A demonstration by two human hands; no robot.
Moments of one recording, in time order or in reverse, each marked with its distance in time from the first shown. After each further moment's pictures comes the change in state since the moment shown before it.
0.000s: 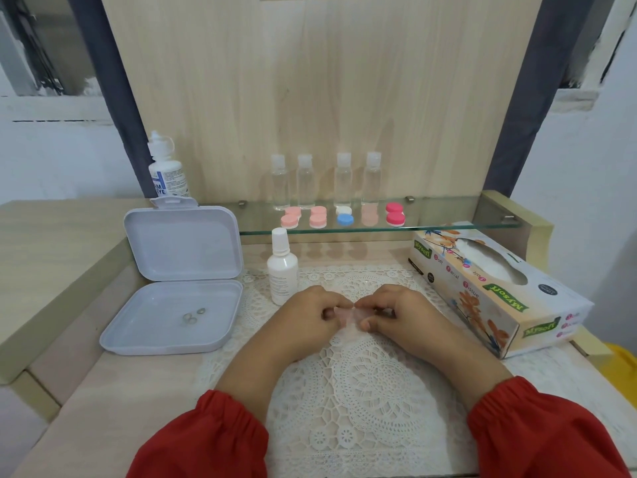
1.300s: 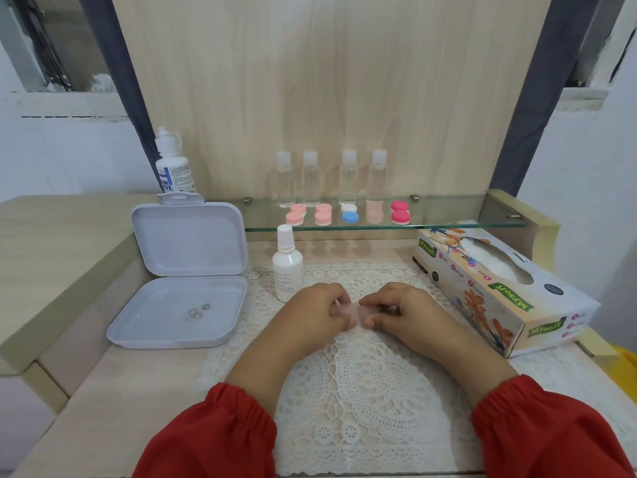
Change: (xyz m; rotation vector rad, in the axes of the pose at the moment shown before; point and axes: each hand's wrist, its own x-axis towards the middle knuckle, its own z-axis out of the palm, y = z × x) left_hand 0.001 0.003 0.003 0.022 0.011 -0.028; right_hand 0.000 0.000 -0.001 0.023 -0.006 0.000
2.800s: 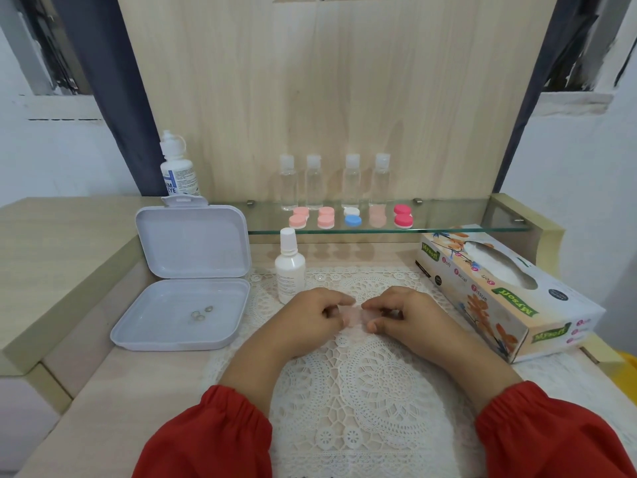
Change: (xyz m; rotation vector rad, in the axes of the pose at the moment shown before) left_hand 0.001 -0.012 -0.005 -0.123 -0.055 -0.008; right_hand 0.000 0.000 -0.002 0.010 -0.019 0.023
